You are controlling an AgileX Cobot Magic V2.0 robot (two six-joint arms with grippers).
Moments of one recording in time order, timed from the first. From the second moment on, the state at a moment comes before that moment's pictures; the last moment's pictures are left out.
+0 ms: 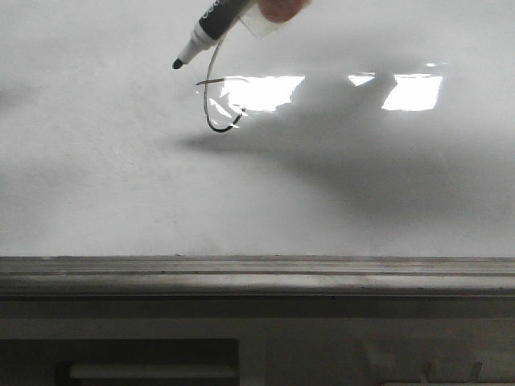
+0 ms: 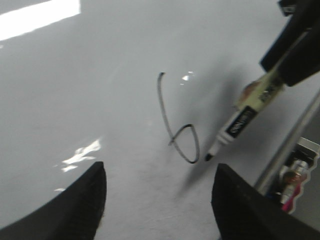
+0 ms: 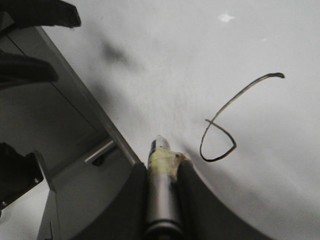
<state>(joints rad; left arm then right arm) -0.27 0.80 -0.69 -1.15 0.66 1.31 0.50 1.12 -0.99 0.83 0.70 -0.75</state>
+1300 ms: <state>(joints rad) -0.72 1.18 -0.81 -1.09 0.51 1.39 0.50 1.13 -1.01 0.83 0.81 -0.76</state>
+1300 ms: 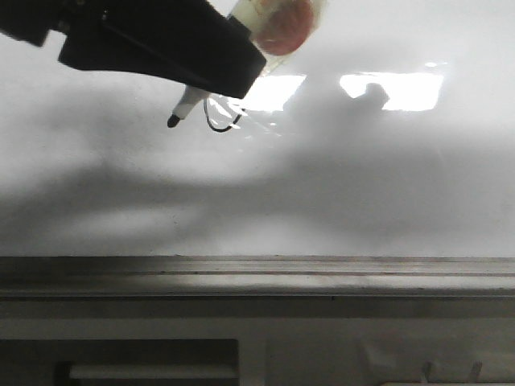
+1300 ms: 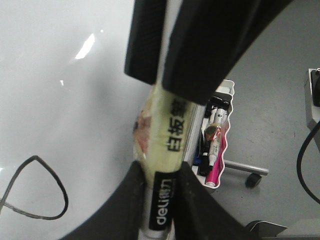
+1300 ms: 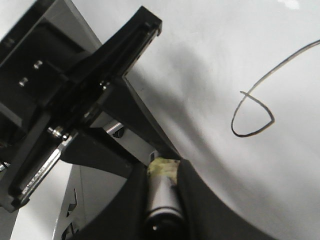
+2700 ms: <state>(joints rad) -0.71 1.02 -0.58 -1.58 -0.19 1.12 0.27 1.02 -1.01 0.81 0.87 -0.76</state>
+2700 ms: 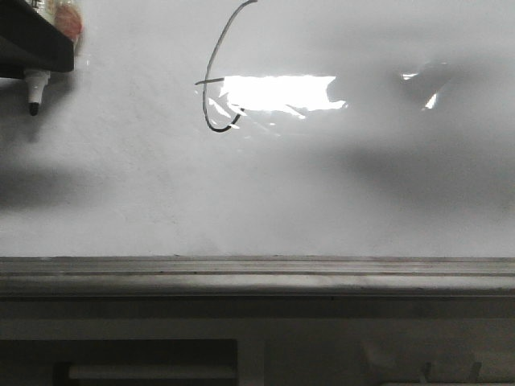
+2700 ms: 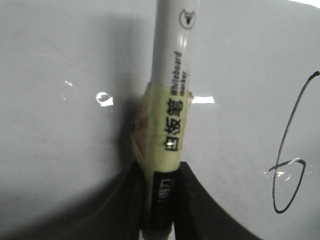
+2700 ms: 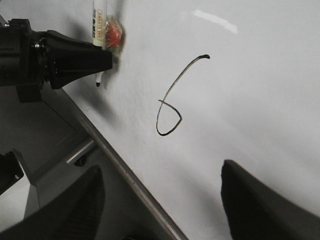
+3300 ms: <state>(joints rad) -0.71 1.02 -0.58 -1.55 -0.19 1.12 0.27 1.02 -1.01 0.81 0.91 -0.76</state>
